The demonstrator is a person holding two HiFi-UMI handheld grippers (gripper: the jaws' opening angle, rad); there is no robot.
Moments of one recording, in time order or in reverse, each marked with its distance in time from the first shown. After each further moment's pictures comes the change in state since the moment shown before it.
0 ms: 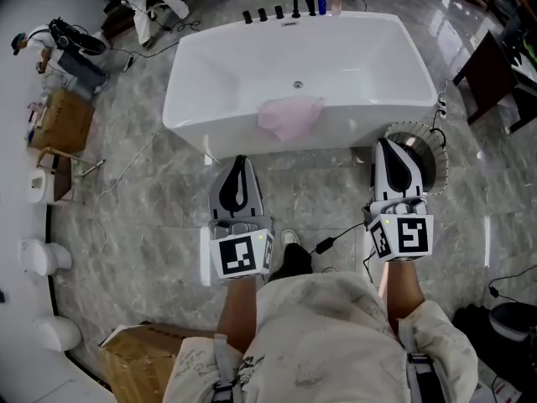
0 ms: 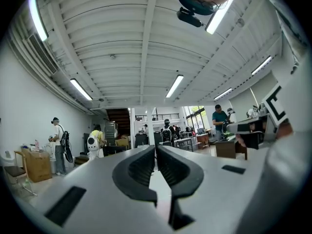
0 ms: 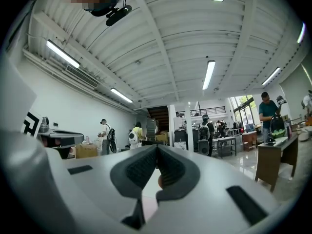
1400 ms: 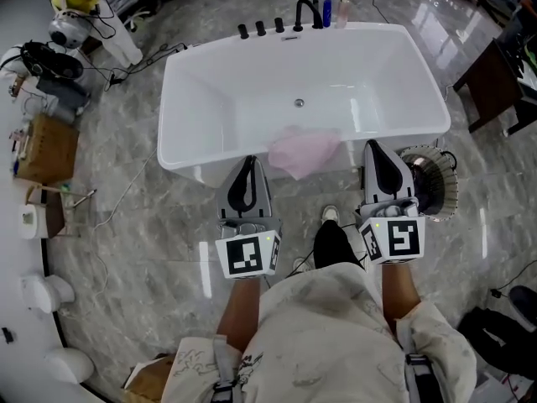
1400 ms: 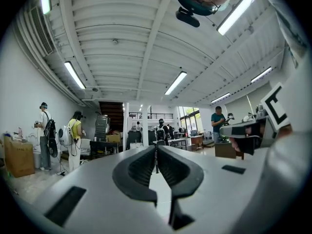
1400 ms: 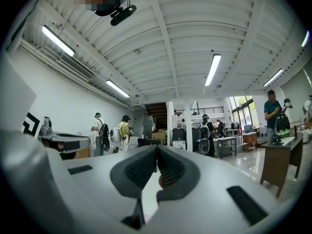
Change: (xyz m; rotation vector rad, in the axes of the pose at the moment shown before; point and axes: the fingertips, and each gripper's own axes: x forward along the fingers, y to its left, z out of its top) left arm 0.204 0.115 -0.050 -0.066 0.016 -0.112; right arm 0.231 0.040 -0.028 -0.031 0.020 -0.044
